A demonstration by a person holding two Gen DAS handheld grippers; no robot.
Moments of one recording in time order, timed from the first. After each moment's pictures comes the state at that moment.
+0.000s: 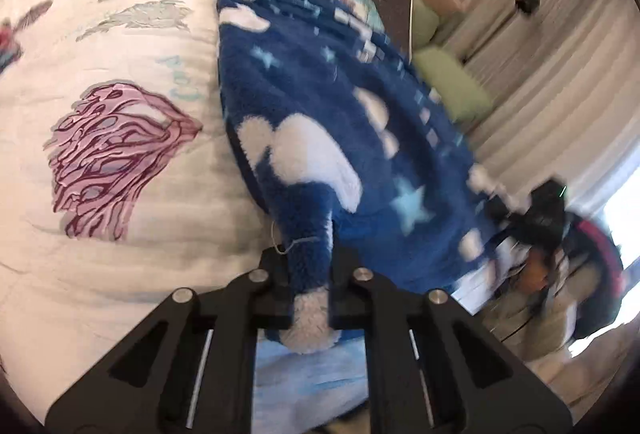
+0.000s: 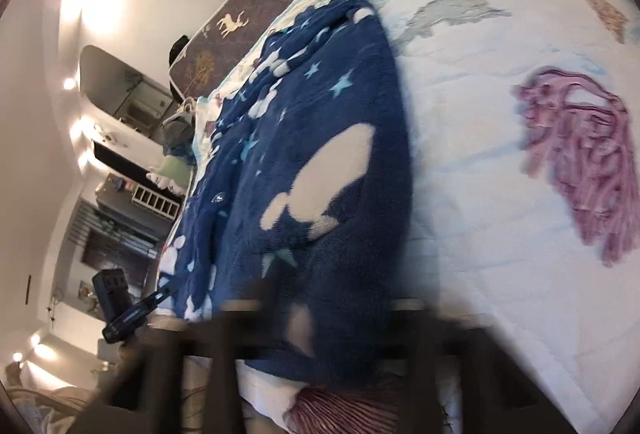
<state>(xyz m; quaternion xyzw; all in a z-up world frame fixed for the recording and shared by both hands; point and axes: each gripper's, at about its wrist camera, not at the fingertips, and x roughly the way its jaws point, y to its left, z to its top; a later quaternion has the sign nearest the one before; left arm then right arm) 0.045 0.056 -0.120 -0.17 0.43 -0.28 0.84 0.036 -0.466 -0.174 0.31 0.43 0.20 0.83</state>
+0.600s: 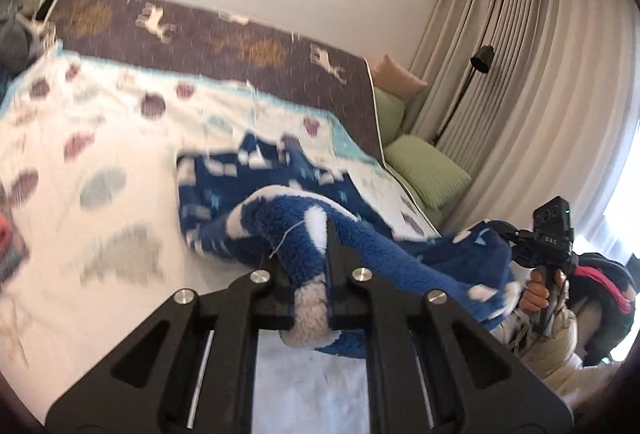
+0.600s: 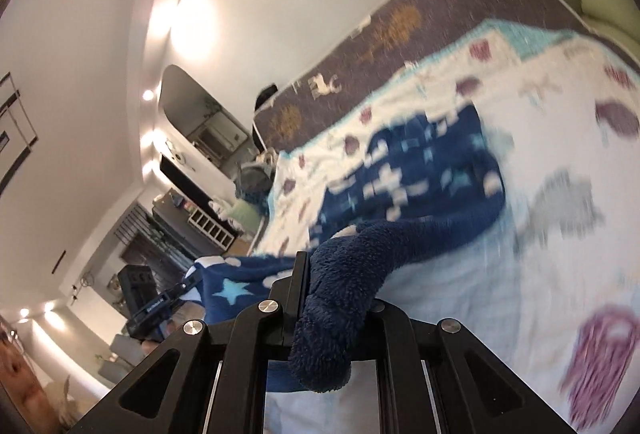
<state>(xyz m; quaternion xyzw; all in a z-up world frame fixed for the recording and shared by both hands) 0.106 0.045 0.049 -0.12 0.24 -0.29 0.92 0.076 -0.467 -0.025 0.29 0.26 0.28 0.88</state>
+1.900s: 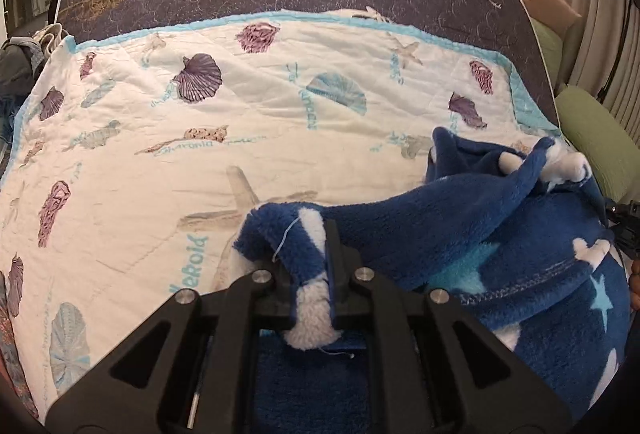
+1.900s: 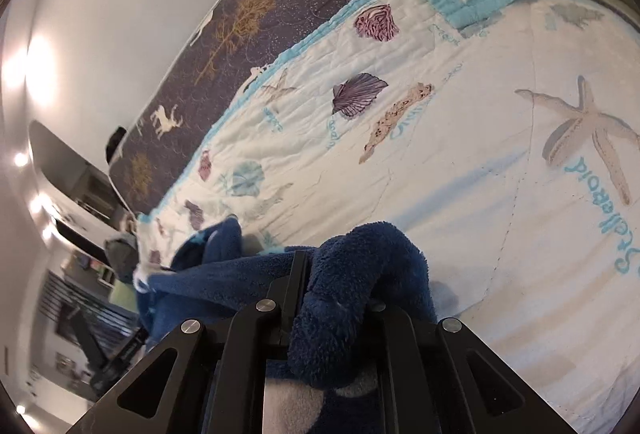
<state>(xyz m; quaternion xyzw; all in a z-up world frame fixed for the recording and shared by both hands) 0.494 -0.052 -0.076 0.01 0.36 -0.09 0.93 0.504 -0.511 -0.143 0.34 0.35 0.09 0.87</state>
